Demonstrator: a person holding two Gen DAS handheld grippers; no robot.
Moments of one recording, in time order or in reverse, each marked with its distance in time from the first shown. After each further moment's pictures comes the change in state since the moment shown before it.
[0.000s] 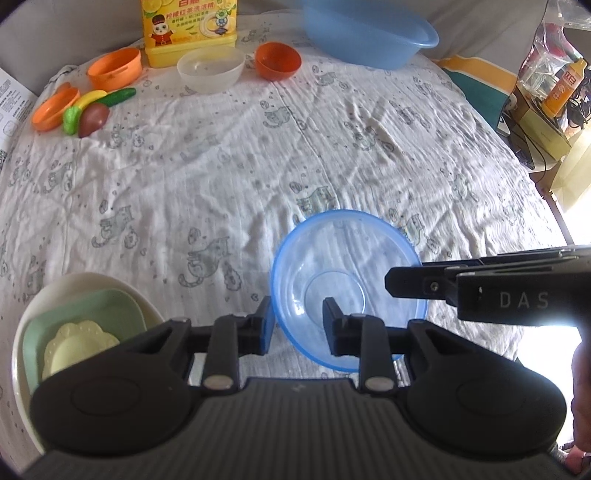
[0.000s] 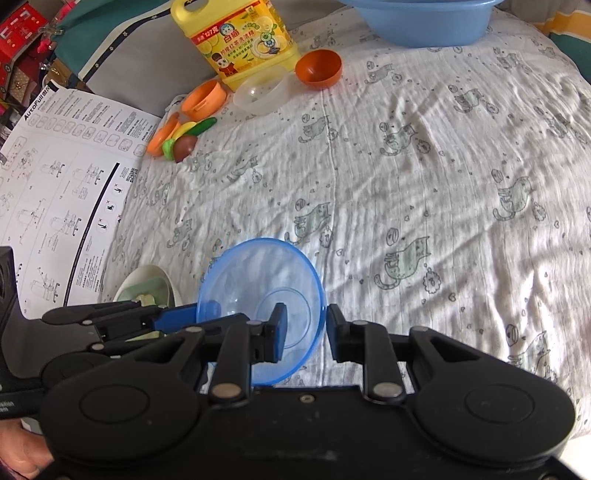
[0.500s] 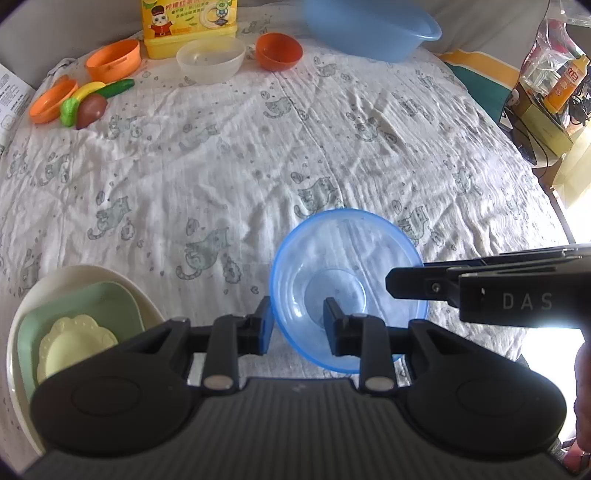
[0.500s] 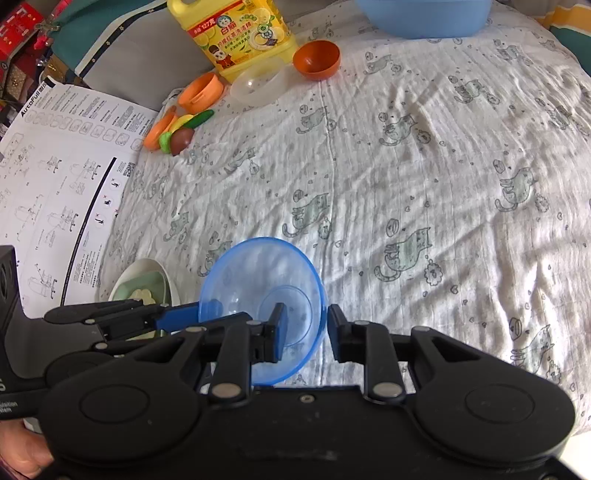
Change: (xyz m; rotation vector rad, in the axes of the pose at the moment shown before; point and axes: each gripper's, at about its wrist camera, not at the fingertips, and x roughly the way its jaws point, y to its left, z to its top) left arm 0.007 0.002 -0.001 -0.008 0.018 0.000; right arm 0.006 0.002 0.000 0.010 0.021 -0.008
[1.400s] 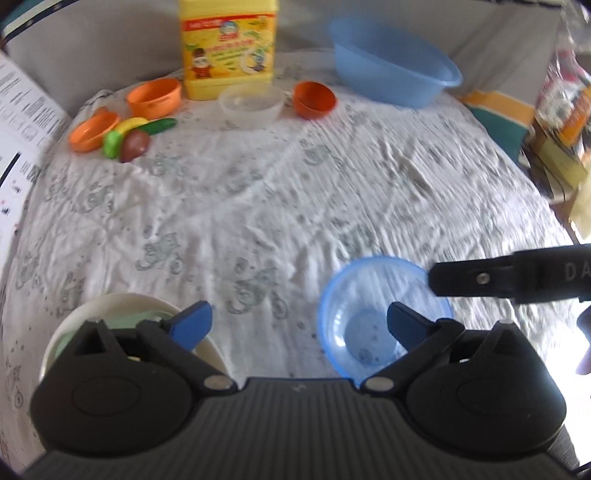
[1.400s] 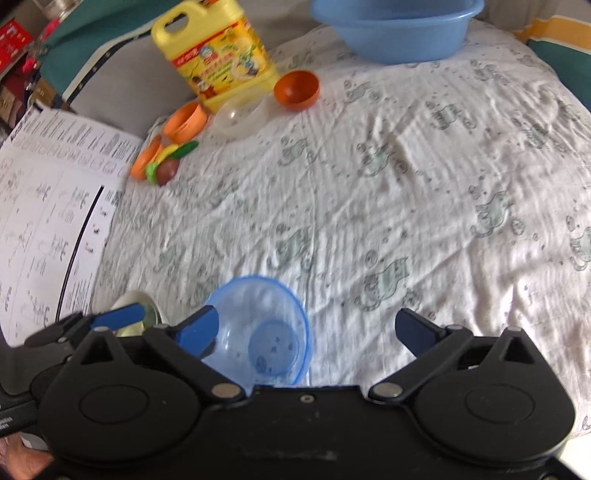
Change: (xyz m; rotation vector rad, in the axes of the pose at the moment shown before) left arm -0.023 0.021 -0.001 -0.046 -0.158 0.081; right arm -0.013 -0.009 0.013 0.043 -0.083 -0.042
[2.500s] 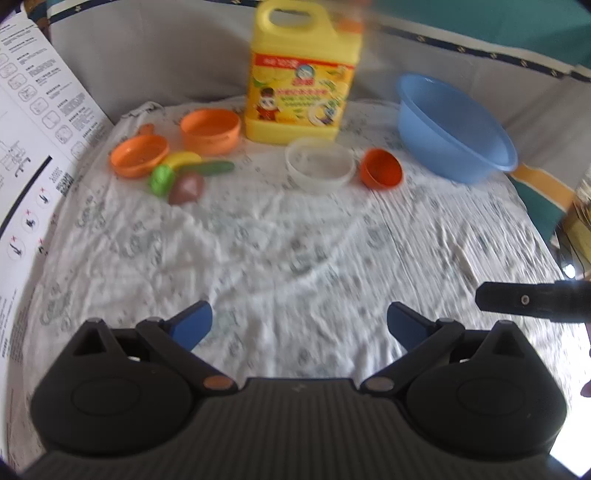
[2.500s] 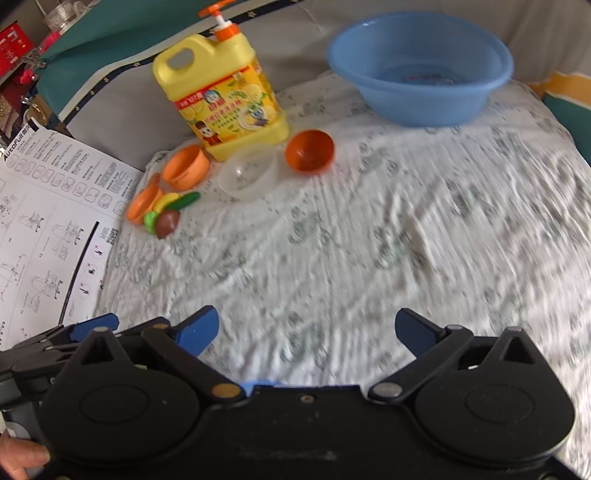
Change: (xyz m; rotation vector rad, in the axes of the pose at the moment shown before) left arm 0.005 0.059 0.069 -0.148 -0.067 0.040; right arm 0.011 0.029 0.068 -0.053 -0.072 -0.029
